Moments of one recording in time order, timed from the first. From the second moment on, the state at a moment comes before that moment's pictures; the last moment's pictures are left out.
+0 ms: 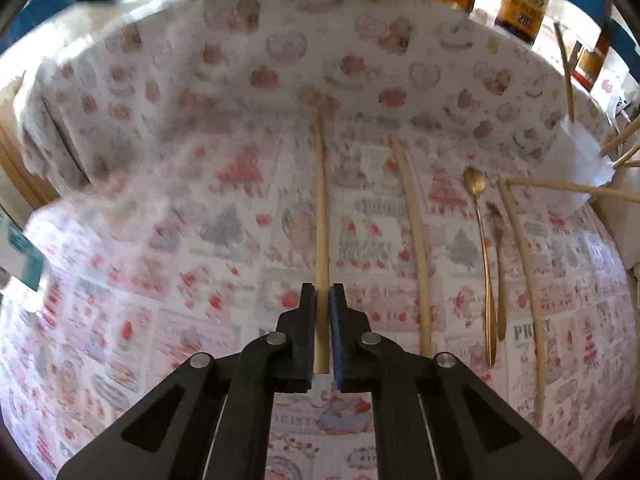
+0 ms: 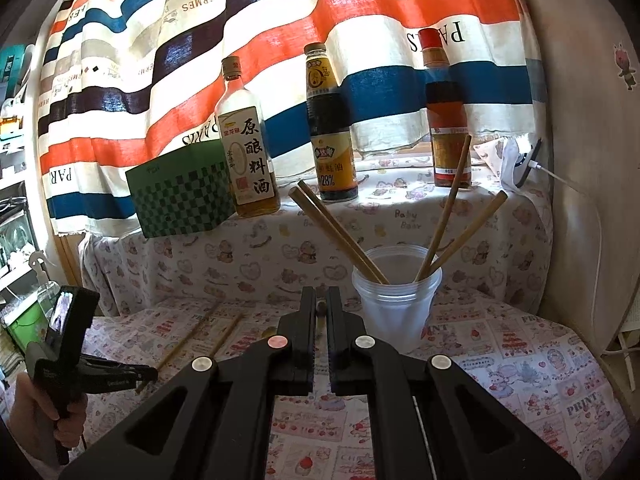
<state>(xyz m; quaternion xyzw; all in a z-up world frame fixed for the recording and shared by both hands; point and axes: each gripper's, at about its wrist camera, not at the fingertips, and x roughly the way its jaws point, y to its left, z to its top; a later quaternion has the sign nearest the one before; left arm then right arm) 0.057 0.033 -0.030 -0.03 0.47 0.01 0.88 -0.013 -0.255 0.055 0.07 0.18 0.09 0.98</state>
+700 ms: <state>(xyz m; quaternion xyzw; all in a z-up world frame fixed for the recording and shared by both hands) -0.008 0.028 0.056 -0.07 0.22 -0.06 0.97 -0.013 -0.255 0.055 0.07 0.18 0.09 0.98</state>
